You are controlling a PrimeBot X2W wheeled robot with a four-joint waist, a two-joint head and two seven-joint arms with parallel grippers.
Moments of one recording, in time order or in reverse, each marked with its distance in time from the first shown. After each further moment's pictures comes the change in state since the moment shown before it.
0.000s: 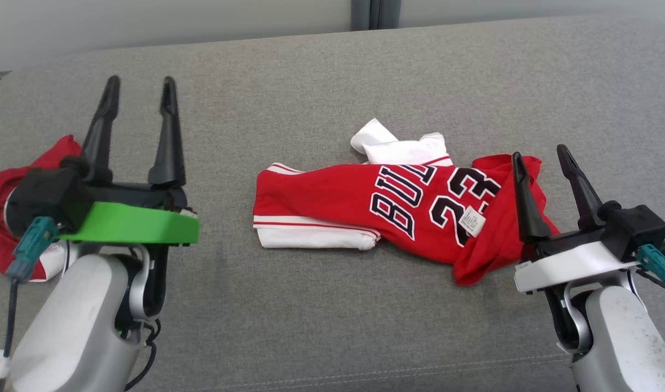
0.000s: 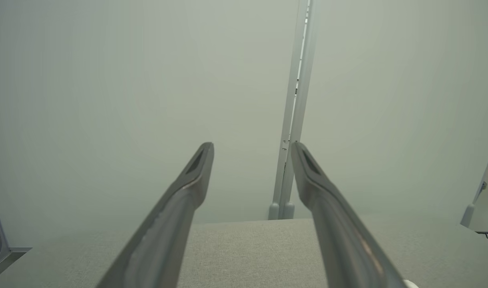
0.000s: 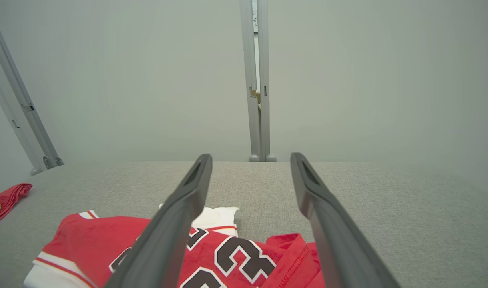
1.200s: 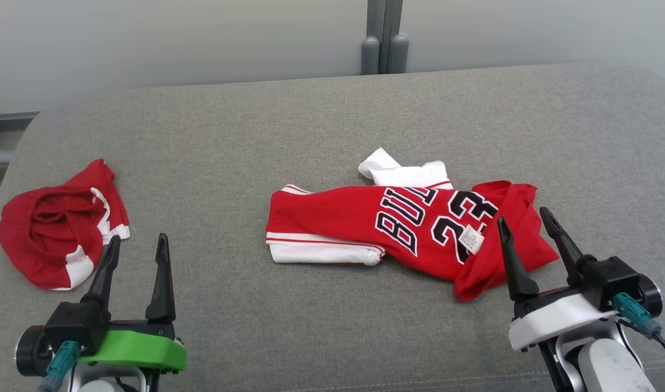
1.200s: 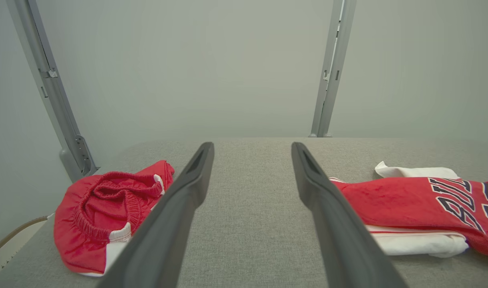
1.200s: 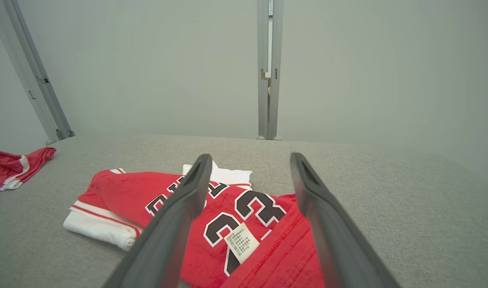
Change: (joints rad) left arm 0.467 -0.118 0.288 0.061 0.251 -0.173 -0.002; right arm 0.163 0.012 0.015 -0.010 -0.054 0.000 0.023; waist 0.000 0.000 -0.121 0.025
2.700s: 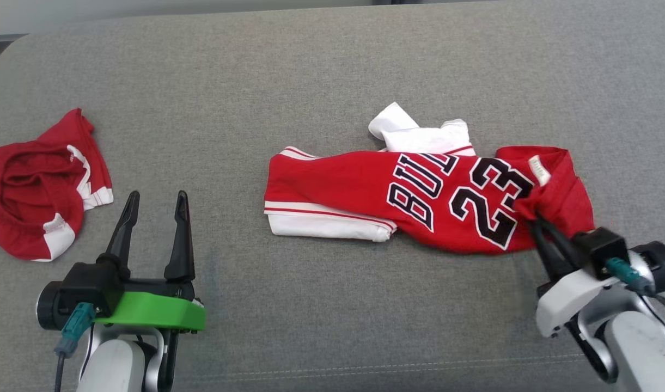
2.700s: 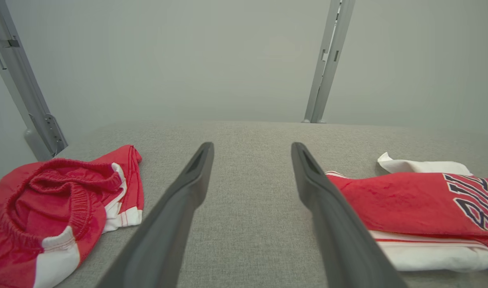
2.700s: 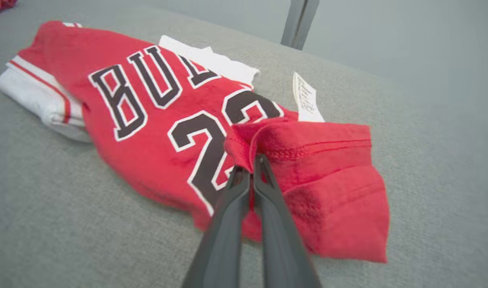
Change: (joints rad) left arm -0.129 -0.113 0.038 0.049 0.068 -0.078 0.000; right arm -0.109 -0.232 0.187 0.118 -0.015 0.001 0.142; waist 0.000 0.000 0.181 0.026
